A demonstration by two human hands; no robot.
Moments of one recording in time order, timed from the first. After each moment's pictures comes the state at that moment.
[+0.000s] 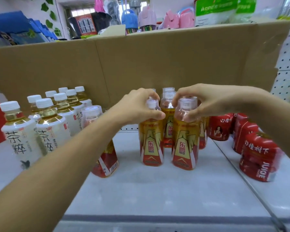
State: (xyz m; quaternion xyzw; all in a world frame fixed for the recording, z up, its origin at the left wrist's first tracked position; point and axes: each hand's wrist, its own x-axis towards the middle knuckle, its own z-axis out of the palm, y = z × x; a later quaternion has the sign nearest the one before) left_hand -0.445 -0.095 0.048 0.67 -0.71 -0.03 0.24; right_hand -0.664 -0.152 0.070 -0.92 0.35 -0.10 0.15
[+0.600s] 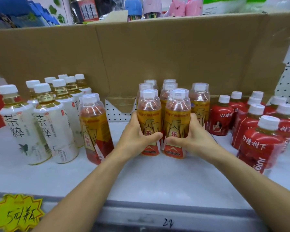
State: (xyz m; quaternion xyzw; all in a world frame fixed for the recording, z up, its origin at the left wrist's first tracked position) left_hand -0.452 -0.097 -0.079 0.63 -0.58 -0.15 0.48; right_hand -0.642 -0.148 -0.068 -0.76 0.40 -0.36 0.35
